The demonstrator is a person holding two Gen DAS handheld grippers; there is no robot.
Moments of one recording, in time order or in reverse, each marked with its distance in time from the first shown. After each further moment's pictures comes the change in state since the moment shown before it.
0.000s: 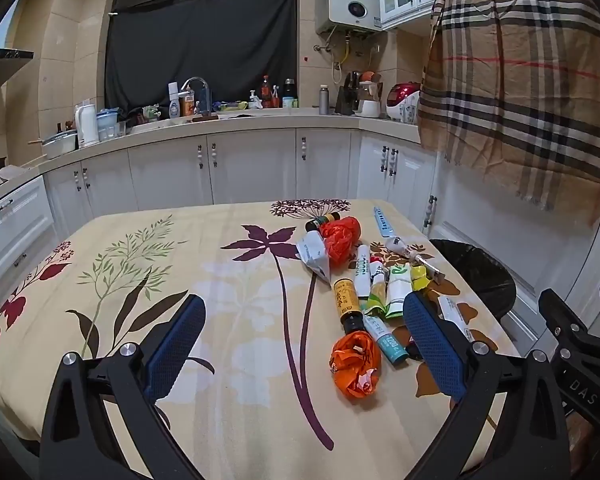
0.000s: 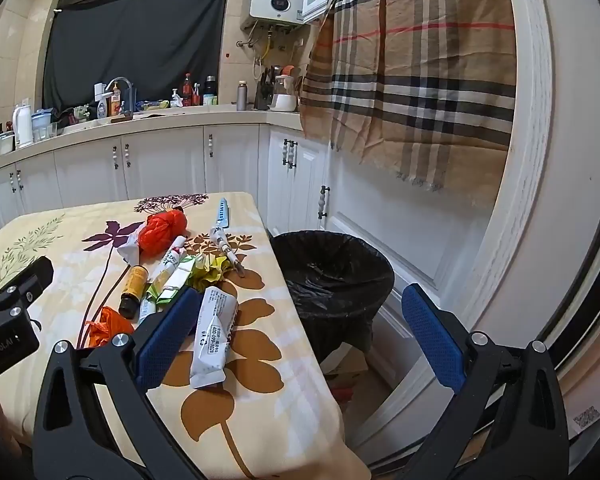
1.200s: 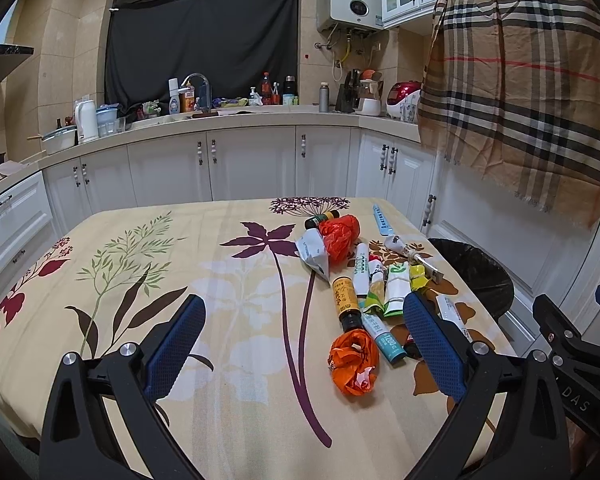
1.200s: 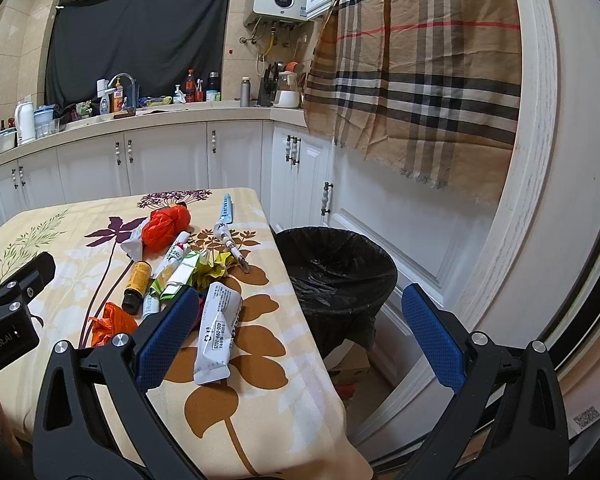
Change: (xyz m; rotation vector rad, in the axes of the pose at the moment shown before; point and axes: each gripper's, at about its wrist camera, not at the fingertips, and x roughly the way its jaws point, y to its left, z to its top) left arm -0.003 -0.003 0.001 0.033 0.004 0.011; right arm 0.001 0.006 -0.003 -0.009 0.010 0.000
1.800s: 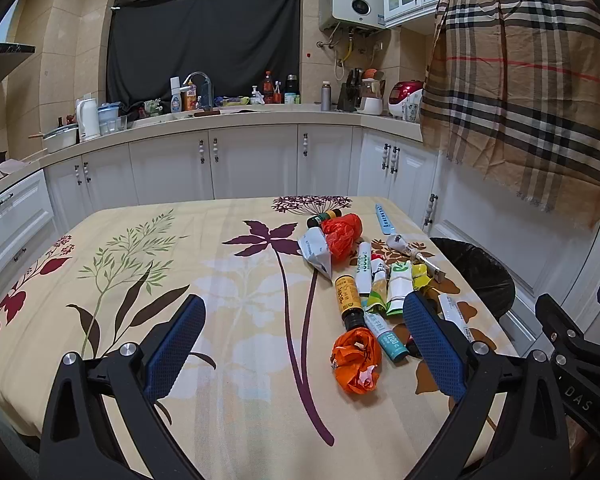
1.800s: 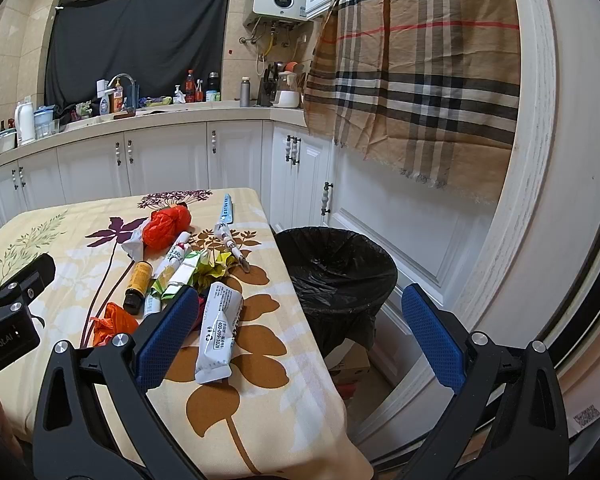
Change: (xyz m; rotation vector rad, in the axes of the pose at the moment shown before) left arm -0.001 0.001 -0.001 -0.001 0.002 -0.001; right arm -0.002 0.001 0.000 -0.001 0.001 0.000
